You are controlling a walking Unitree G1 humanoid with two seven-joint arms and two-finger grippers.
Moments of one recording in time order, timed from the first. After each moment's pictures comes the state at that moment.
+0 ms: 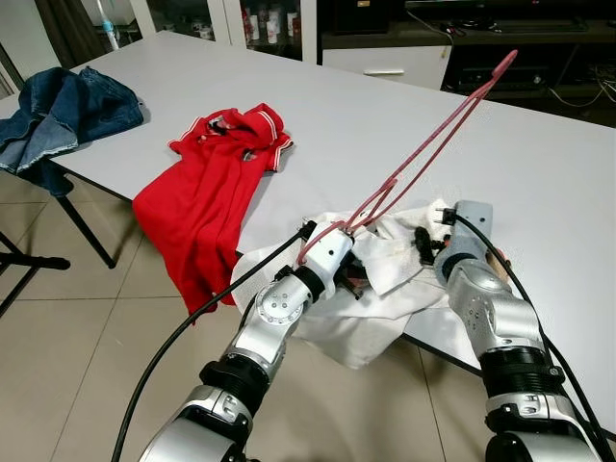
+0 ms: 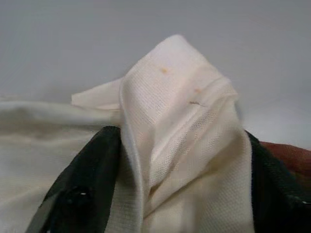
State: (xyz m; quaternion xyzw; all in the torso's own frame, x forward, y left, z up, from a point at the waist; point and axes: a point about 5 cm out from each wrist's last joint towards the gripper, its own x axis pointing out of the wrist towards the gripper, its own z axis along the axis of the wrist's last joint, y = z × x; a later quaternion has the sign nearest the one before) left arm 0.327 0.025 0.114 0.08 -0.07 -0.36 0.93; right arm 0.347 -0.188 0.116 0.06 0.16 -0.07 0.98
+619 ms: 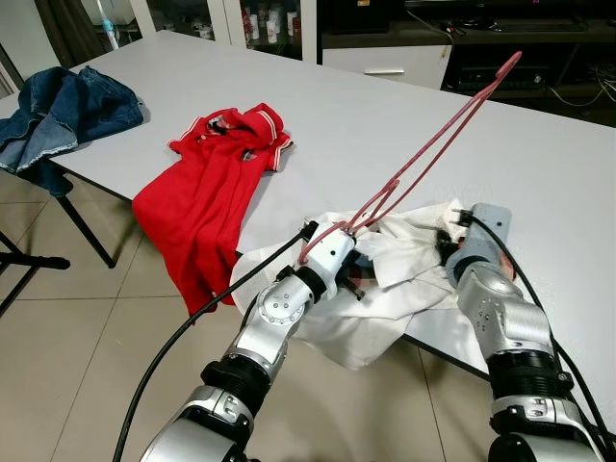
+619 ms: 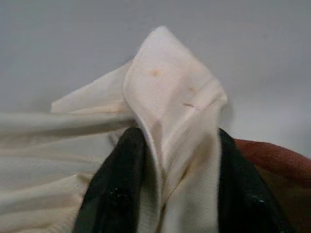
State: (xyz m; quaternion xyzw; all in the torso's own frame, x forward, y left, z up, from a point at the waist) left arm 0.327 0.023 0.114 0.08 -0.07 -0.36 0.93; right arm 0.344 -0.201 0.117 0.09 0.16 -0.11 0.98
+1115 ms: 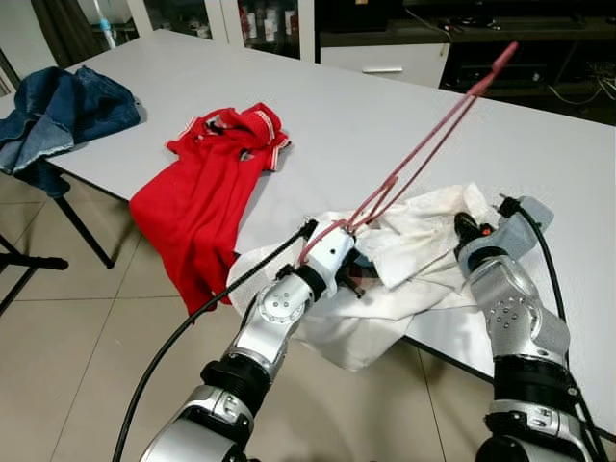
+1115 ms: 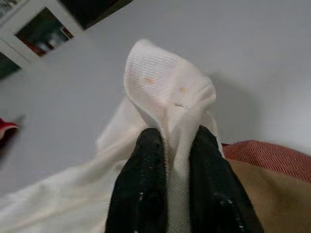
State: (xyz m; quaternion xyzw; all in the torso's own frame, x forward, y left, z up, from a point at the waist) left arm 0.328 0.023 0.117 0.08 -0.07 -0.36 0.93; right arm 0.338 -0.205 0.140 0.29 0.08 -0.10 0.95
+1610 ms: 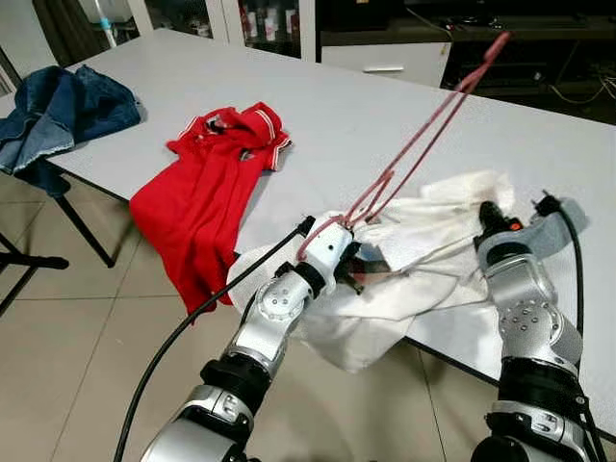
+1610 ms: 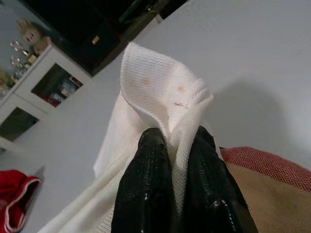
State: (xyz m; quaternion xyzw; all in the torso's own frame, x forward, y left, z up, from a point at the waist) left arm 0.331 0.027 0.121 0.07 -0.07 -0.34 0.93; right arm 0.332 -0.222 0.156 0.36 0.00 -0.13 0.93
